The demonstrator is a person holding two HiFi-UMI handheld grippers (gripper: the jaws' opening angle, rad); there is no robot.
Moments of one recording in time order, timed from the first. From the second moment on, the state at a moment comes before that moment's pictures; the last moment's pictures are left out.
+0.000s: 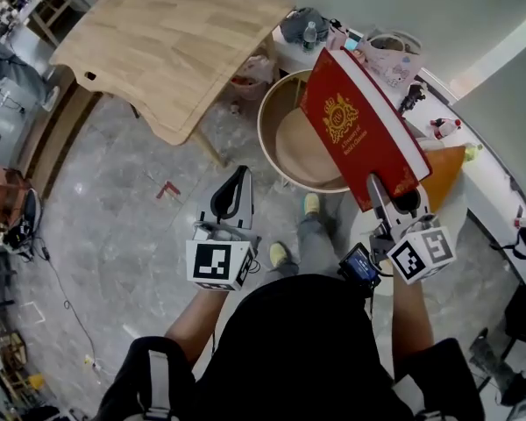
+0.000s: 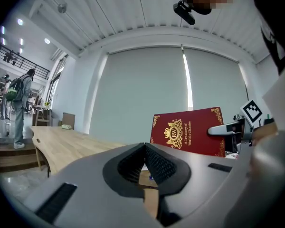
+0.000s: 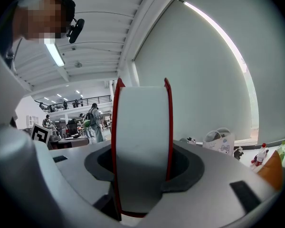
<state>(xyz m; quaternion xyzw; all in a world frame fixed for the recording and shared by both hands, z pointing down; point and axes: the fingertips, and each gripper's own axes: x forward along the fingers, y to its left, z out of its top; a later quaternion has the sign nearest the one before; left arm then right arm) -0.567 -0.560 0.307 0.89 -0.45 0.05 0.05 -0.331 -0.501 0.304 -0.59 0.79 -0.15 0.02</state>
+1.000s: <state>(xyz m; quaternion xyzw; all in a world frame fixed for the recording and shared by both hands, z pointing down) -0.447 -0.729 0.352 0.87 -0.47 0.14 0.07 -0.240 -0.671 0.448 -0.50 0.81 -0.28 -0.08</state>
